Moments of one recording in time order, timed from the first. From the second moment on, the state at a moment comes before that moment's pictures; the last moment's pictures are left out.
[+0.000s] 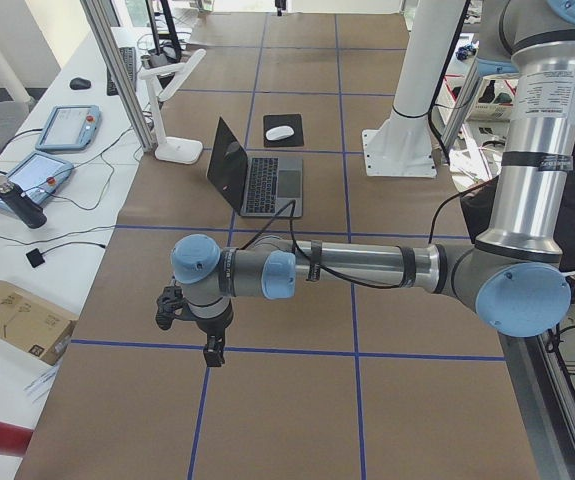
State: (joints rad) left arm -1.57 -1.65 -1.51 -1.55 -2.28 -0.02; right arm 1.51 -1.61 1.69 -1.60 2.48 0.28
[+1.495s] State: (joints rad) left arm -1.57 -1.61 -1.61 -1.55 -2.28 -0.03; right arm 1.56 -1.65 1.73 -1.60 2.35 0.27
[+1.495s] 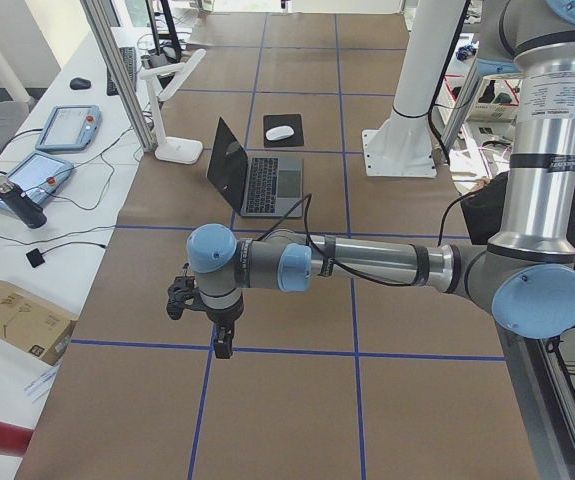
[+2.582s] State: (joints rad) left arm -1.57 -1.61 -1.61 -1.55 -2.28 -0.02; right arm 1.56 -1.65 1.75 -1.60 2.34 0.27
